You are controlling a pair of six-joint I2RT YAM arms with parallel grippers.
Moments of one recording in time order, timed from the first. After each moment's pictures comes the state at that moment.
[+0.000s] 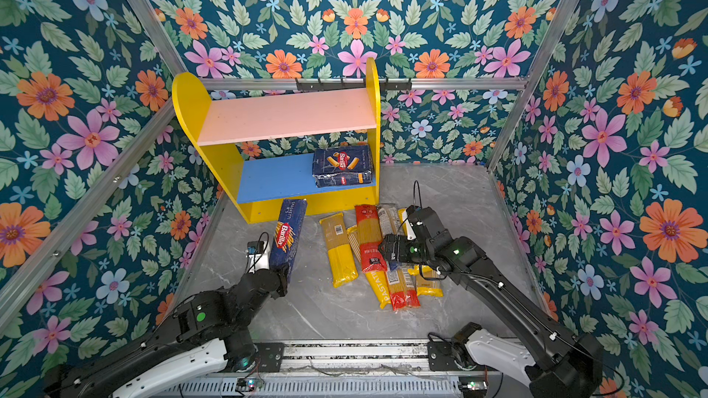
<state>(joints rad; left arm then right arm) -1.07 0.60 0.63 -0.82 -0.69 -0.81 0.59 1.06 0.97 -0.74 -0.19 0.62</state>
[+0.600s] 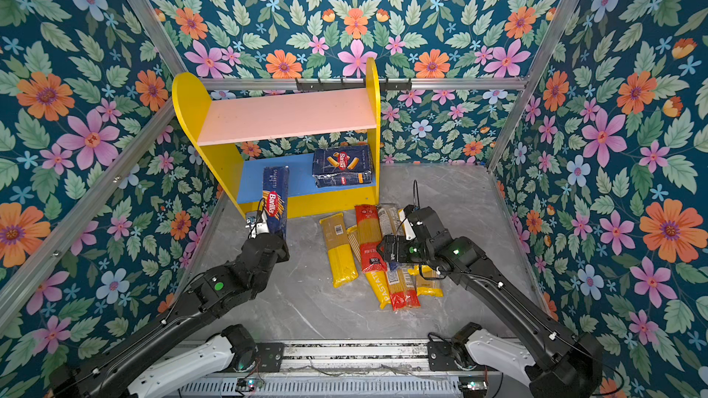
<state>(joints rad) -0.77 0.85 0.78 -0.56 -0.72 -0.57 0.59 1.06 0.97 -0.73 -0.21 0.58</state>
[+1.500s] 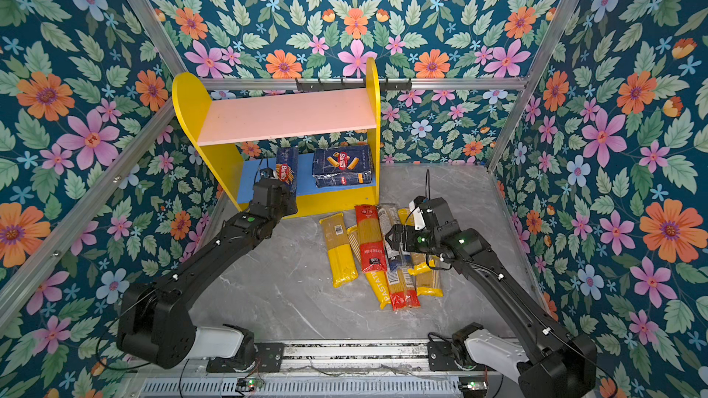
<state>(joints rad) -0.35 1.41 1.04 -0.22 -0.30 -0.42 0.44 1.11 1.01 -0.73 -0.25 0.50</state>
